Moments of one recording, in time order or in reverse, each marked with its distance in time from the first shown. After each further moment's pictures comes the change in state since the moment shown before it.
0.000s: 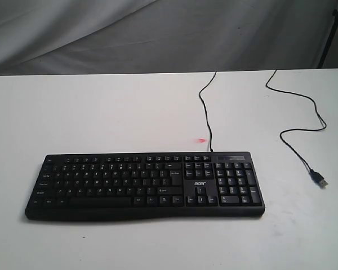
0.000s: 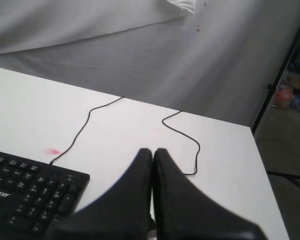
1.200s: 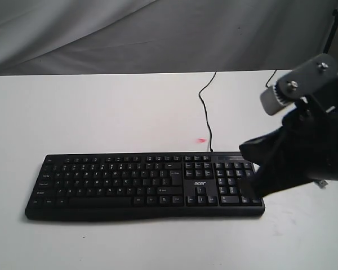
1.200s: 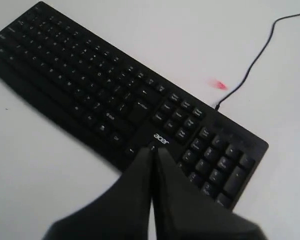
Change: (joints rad) left arm 0.000 0.000 0.000 0.000 0.000 0.000; right arm 0.470 0.913 -0.269 0.163 -0.114 0.004
